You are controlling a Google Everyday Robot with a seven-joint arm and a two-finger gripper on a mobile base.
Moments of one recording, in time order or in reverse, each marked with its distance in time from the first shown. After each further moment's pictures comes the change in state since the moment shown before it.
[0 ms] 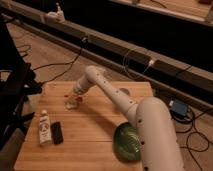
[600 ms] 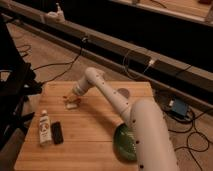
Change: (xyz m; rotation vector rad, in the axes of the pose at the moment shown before) arm 0.001 -0.005 0.017 -0.031 -0.035 0.022
